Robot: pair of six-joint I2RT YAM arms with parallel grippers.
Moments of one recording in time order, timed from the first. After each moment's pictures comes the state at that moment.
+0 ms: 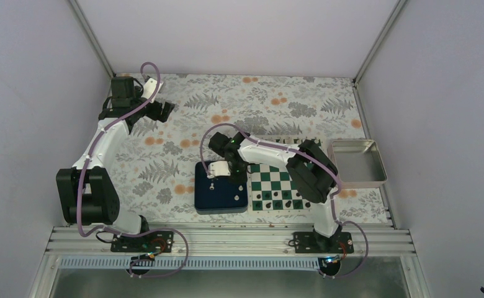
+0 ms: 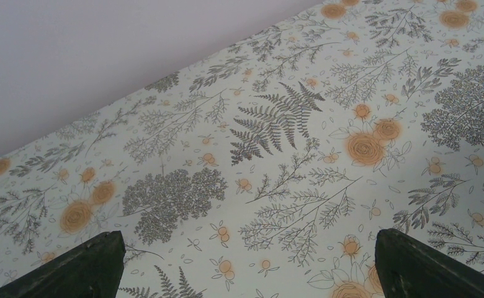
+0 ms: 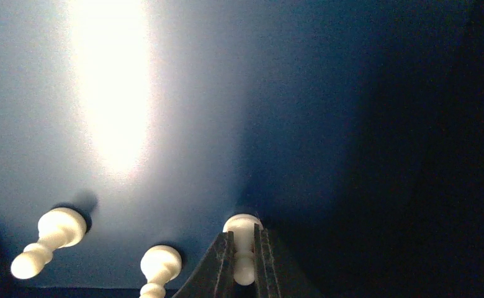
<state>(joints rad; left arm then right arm) 0.04 1.48 1.17 -0.33 0.38 0.39 0.94 2.01 1.44 -0.96 0.00 -0.73</state>
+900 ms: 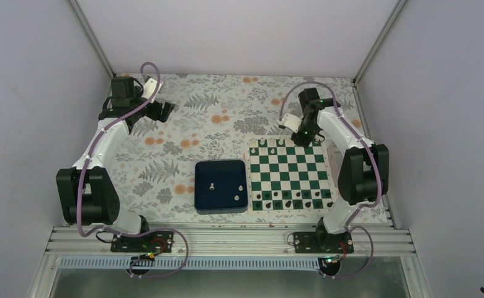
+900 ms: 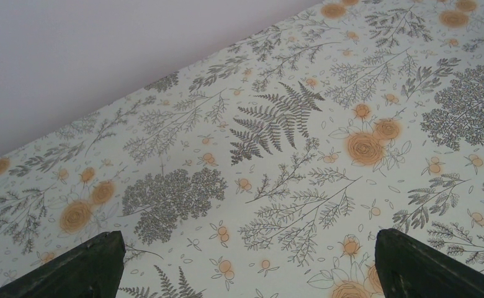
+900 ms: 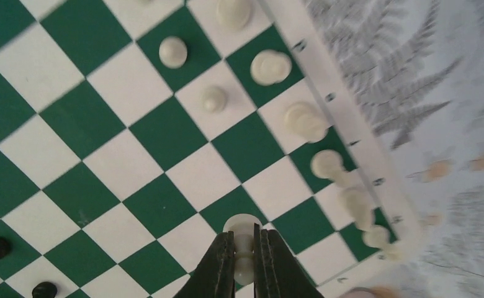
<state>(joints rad) 0.04 1.48 1.17 -0.33 0.38 0.39 0.21 1.71 1.40 -1.04 -0.05 -0.83</state>
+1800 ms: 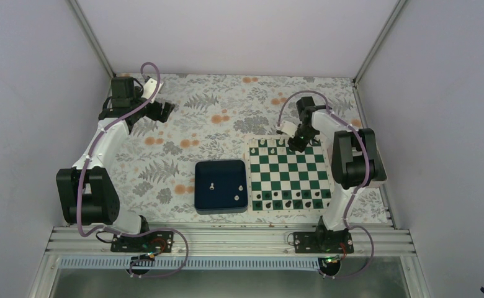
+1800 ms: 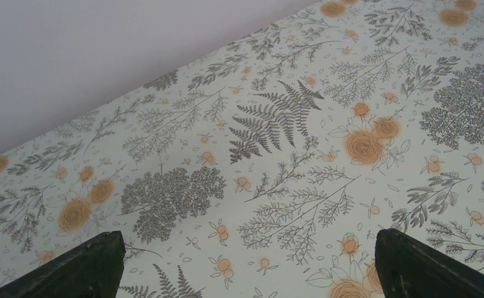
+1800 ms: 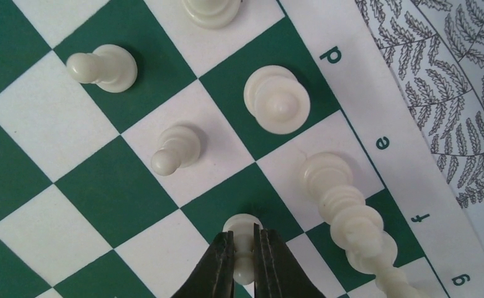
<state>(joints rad) 0.04 1.48 1.17 -0.34 0.38 0.39 0.15 1.91 1.30 -0.85 -0.15 -0.87</state>
